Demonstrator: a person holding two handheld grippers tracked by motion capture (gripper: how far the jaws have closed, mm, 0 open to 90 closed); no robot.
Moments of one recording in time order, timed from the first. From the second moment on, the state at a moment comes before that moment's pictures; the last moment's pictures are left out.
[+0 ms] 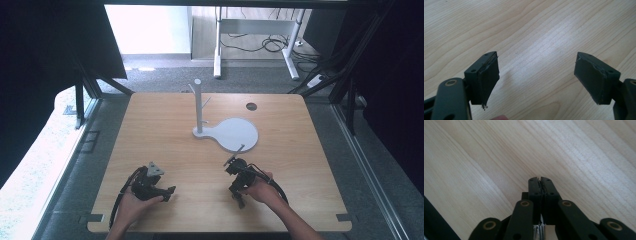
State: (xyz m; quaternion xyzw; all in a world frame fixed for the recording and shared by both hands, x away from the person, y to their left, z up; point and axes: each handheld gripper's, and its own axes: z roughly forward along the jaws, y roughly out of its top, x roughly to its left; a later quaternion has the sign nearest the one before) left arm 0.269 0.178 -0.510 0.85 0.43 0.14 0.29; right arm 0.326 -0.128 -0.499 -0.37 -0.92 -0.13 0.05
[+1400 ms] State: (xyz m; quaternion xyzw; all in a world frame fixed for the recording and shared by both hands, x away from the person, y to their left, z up) left arm 0.270 0.178 -0.511 0.84 0.43 0.14 0.29; right arm 0.333 -0.168 -0.434 -0.35 -0.92 -0.17 0.02
